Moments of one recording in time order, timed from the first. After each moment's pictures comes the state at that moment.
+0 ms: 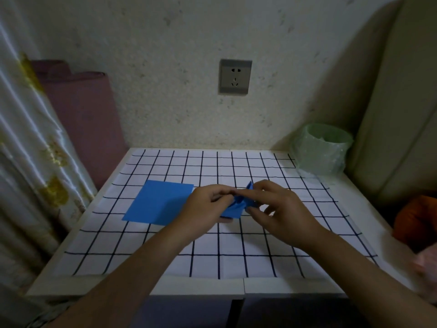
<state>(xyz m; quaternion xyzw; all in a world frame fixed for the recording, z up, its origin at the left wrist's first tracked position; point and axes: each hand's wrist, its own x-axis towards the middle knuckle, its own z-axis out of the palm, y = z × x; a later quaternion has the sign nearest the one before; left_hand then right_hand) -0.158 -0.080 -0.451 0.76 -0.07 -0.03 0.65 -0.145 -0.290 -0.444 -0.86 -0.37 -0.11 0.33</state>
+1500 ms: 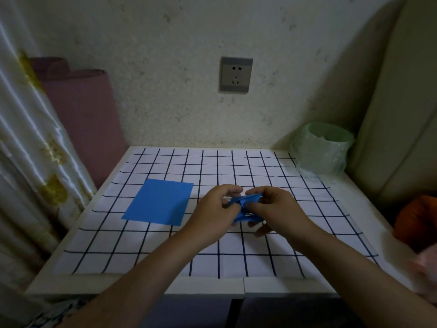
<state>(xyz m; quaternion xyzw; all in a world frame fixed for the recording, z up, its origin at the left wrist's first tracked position) -0.159 -0.098 -0.465 0.79 -0.08 0.00 0.61 -0.153 -0.267 -0.437 -0.78 -0.03 0.10 0.62</state>
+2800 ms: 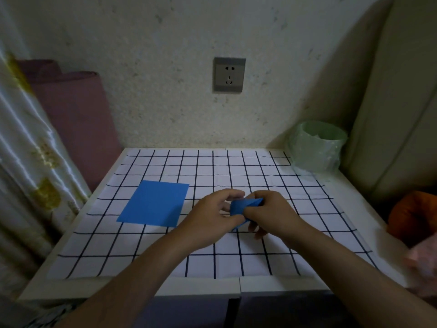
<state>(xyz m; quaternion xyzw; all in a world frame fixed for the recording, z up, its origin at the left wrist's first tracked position) -0.162 -0.092 -0.464 0.82 -0.13 -0.04 0.55 -0.151 -0.267 -0.440 -0.83 -0.02 0.12 0.55</state>
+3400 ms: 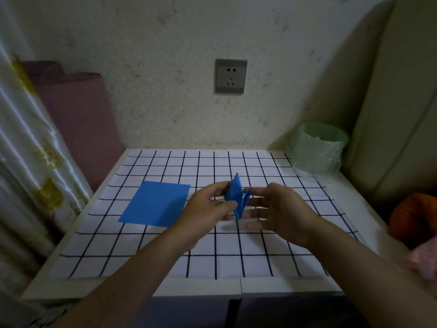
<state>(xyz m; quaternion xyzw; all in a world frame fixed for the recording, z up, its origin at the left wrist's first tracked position) -0.162 -0.090 -0.451 0.73 -0.06 -0.03 0.68 -0.147 -0.286 -0.427 -0.60 0.00 0.28 0.75</state>
